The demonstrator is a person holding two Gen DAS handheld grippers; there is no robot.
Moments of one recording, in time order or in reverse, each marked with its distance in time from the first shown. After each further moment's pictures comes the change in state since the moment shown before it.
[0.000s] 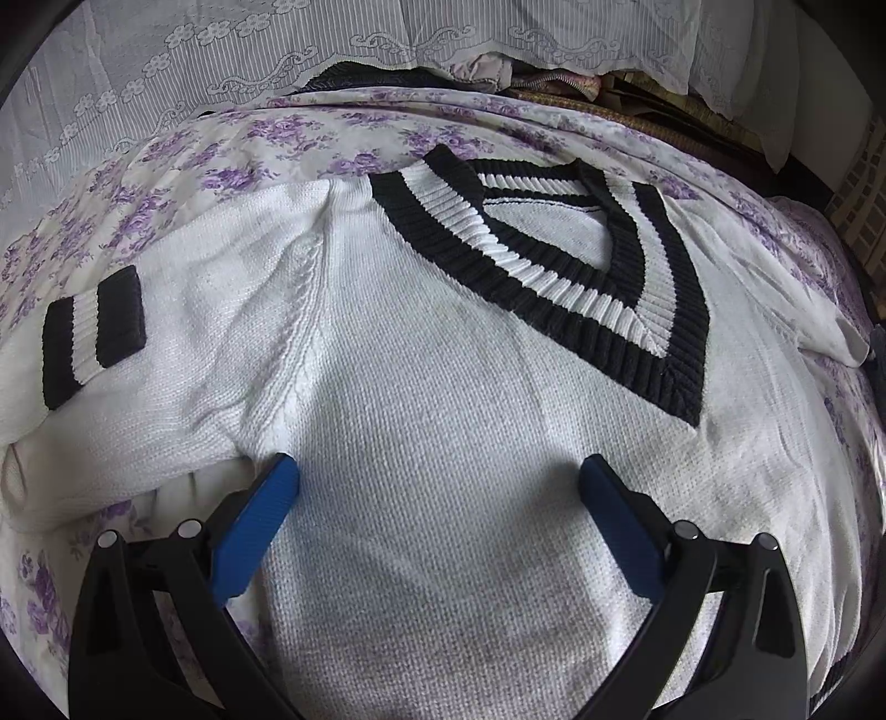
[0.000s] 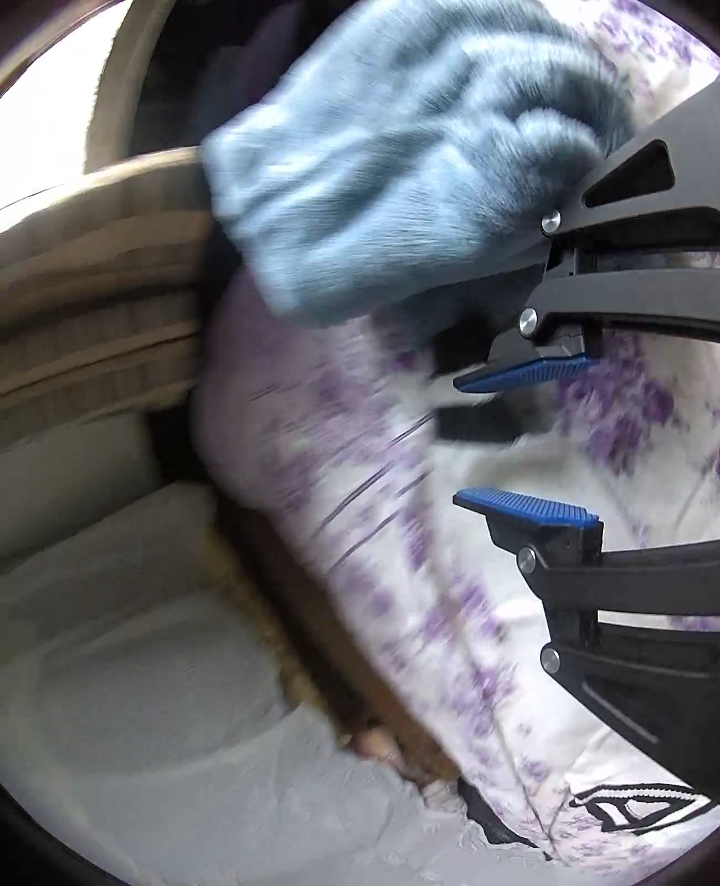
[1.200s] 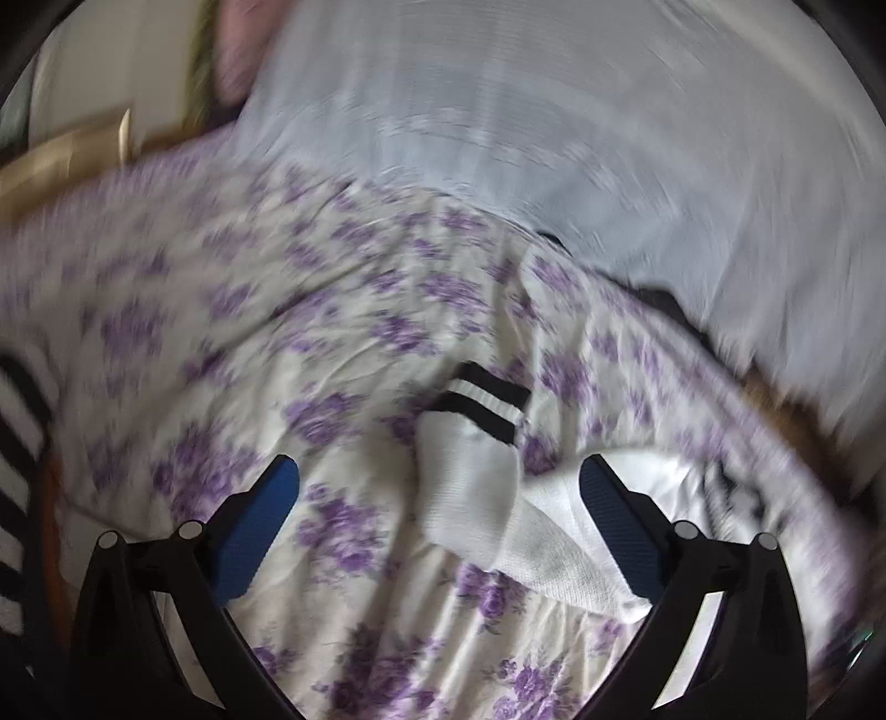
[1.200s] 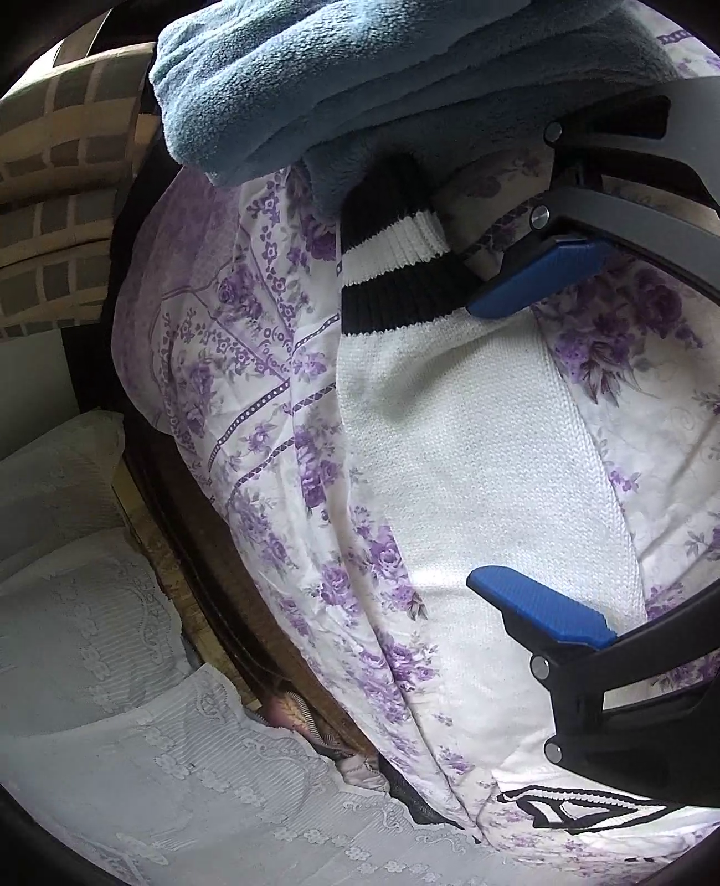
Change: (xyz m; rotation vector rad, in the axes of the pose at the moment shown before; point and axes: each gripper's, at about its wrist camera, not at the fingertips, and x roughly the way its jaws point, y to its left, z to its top) left arm -0.120 0.222 0.004 -0.527 -0.262 0.289; right arm 0.072 0.008 -0.018 -0.013 0.247 0.126
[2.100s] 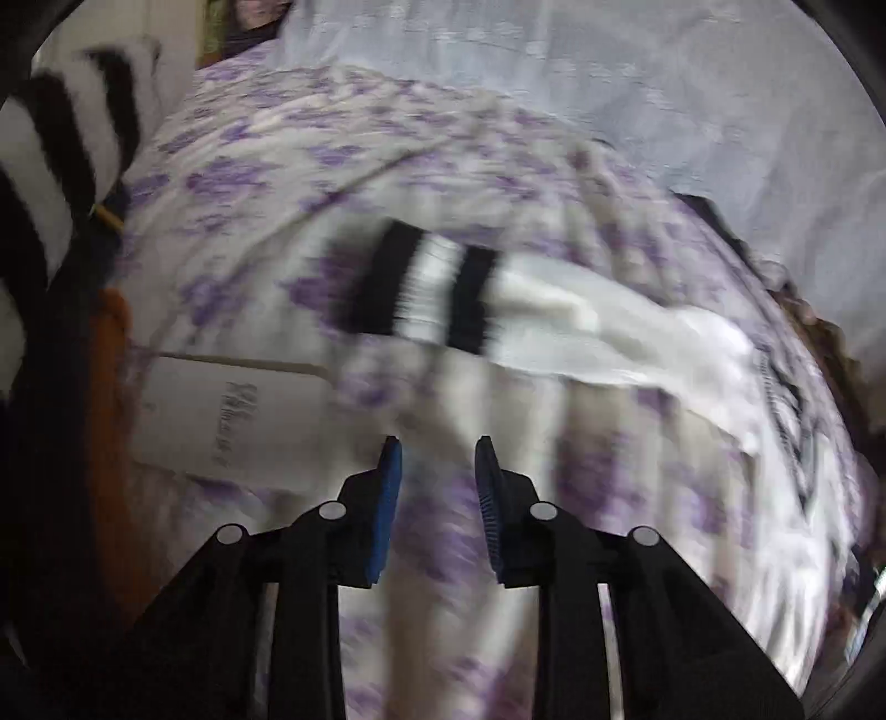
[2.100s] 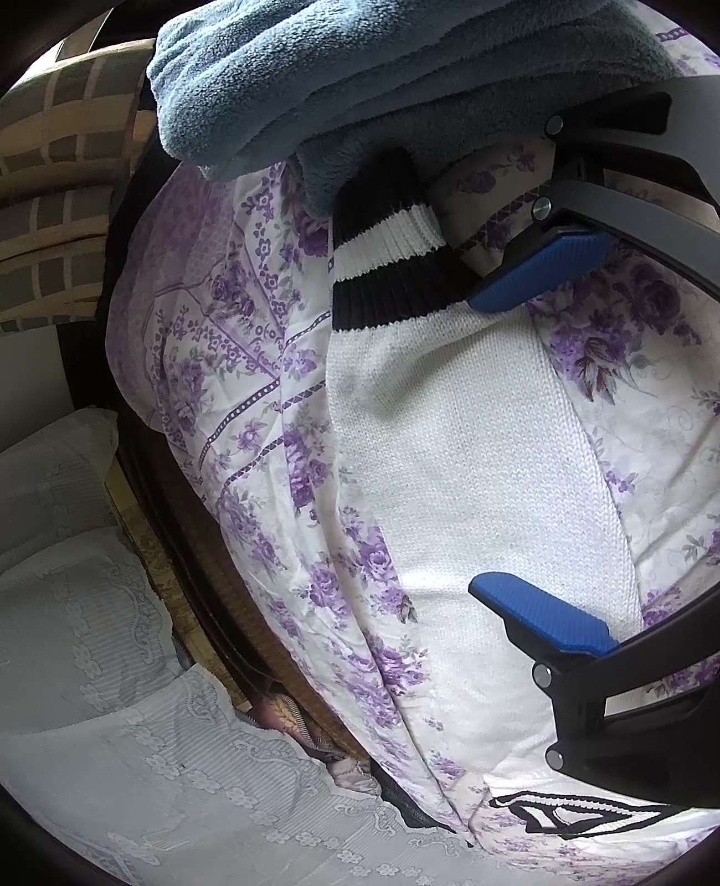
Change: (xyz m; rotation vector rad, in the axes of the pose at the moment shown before) left arm -0.017 0.111 -0.070 -0.071 0.203 -0.090; right arm 0.003 0.001 -0.002 -0.004 0.009 -0.004
